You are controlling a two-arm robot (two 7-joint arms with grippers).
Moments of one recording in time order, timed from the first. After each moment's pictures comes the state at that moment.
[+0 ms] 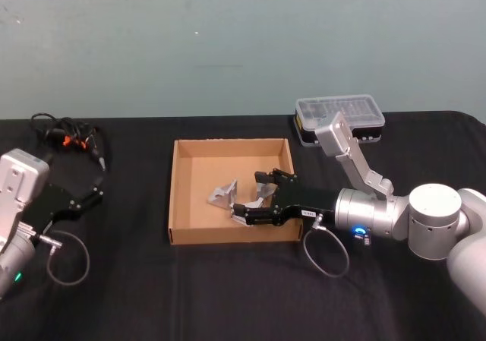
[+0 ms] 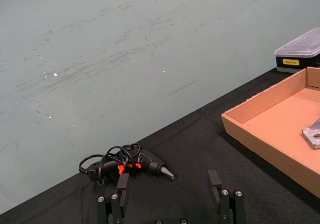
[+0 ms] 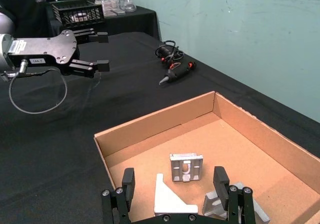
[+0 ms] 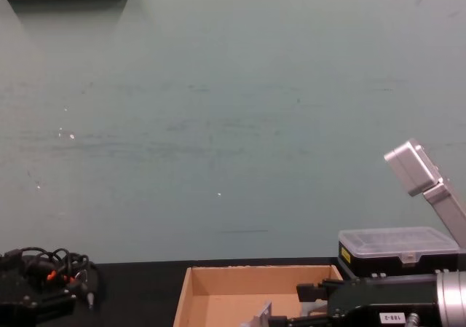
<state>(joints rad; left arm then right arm) -0.20 0.60 0.45 -1.41 -0.25 -0.12 0.03 0.63 0.35 -0.62 -0.91 0.42 -0.07 0.79</state>
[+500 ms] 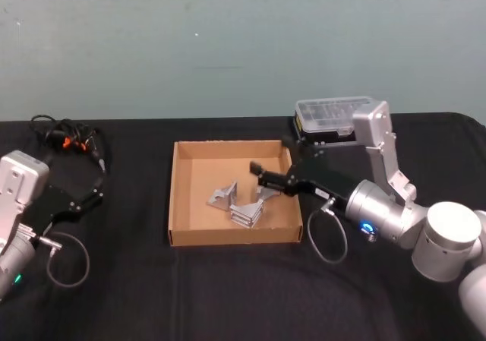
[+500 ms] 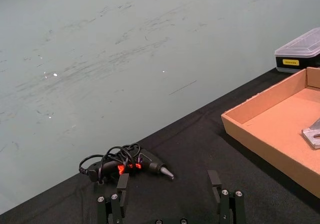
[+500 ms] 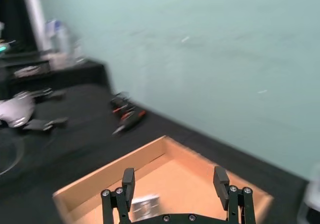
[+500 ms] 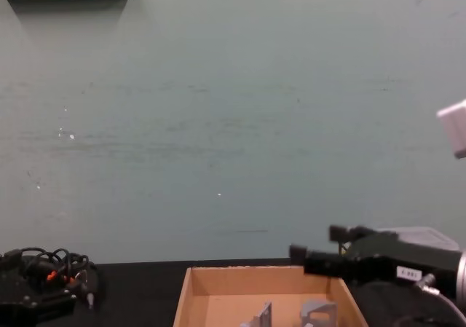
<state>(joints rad) -0.20 0.60 0.45 -1.41 -0.25 -0.12 0.03 0.47 0.36 -0.48 -1.13 0.45 -0.13 0.56</state>
